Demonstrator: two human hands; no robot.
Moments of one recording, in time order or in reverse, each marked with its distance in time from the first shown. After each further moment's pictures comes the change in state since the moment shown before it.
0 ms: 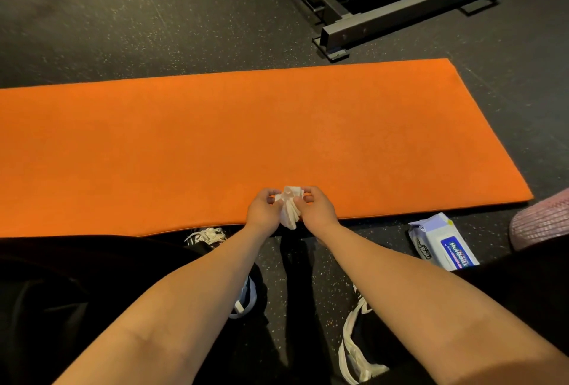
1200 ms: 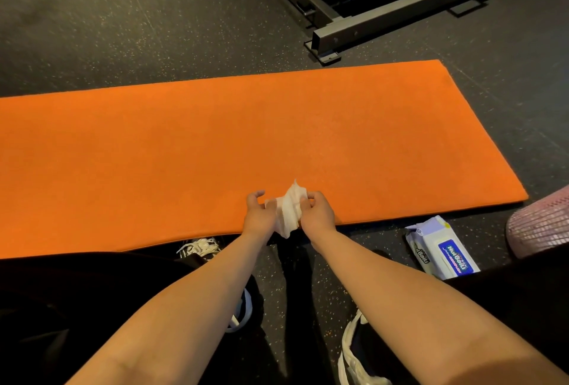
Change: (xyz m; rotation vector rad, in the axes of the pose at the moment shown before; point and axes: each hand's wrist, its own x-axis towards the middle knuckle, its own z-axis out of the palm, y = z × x) left_hand 0.008 0.001 0.009 -0.260 0.013 -0.156; right_hand 0.010 0.008 0.002 0.106 0.164 0.077
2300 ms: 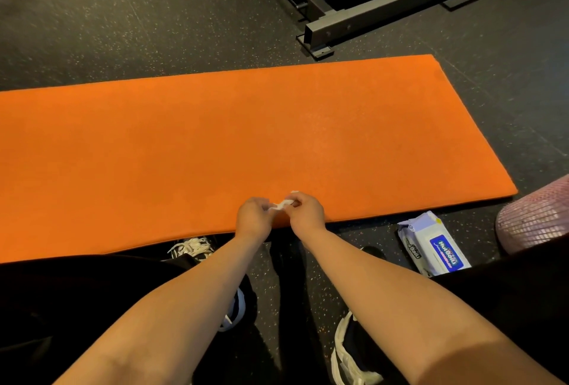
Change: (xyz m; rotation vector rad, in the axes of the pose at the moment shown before) left_hand 0.012 -0.004 0.003 0.514 -0.009 0.235; right_hand 0.006 -0.003 0.002 -0.159 -0.069 -0.061
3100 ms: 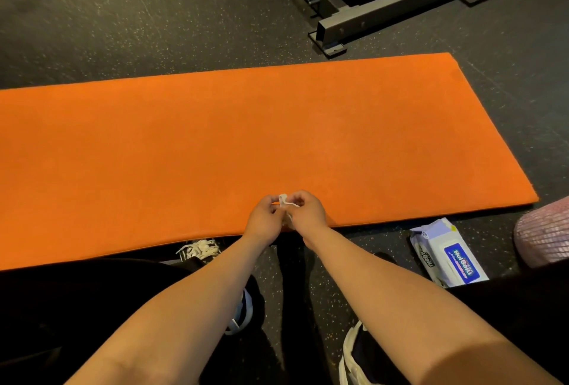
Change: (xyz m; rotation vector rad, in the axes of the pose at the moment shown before) left_hand -0.002 0.003 -0.004 -0.280 -0.128 -0.055; right_hand 0.010 -0.004 0.022 0.277 -0.062 0.075
